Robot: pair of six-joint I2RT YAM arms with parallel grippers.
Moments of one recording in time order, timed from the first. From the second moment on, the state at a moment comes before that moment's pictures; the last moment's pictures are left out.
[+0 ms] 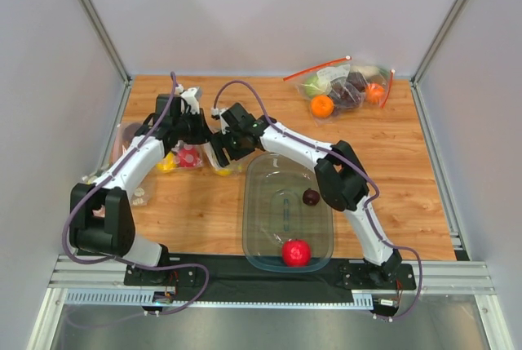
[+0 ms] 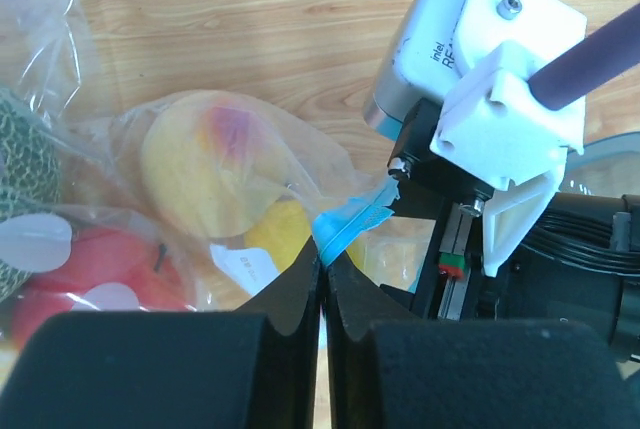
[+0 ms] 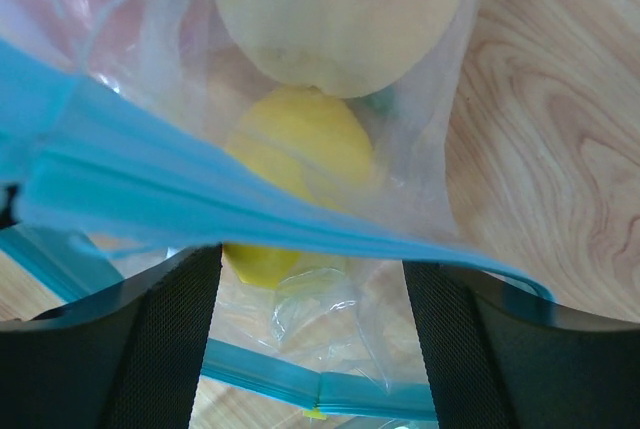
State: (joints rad) left arm -0.17 1.48 1.07 -0.30 0.37 -0.22; right arm 0.83 2.27 1.93 -0.59 -0.18 0.25
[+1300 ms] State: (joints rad) left arm -0.21 1.30 0.78 0.00 0.44 -0.29; right arm 0.53 2.26 1.68 -0.19 -0.61 0.68
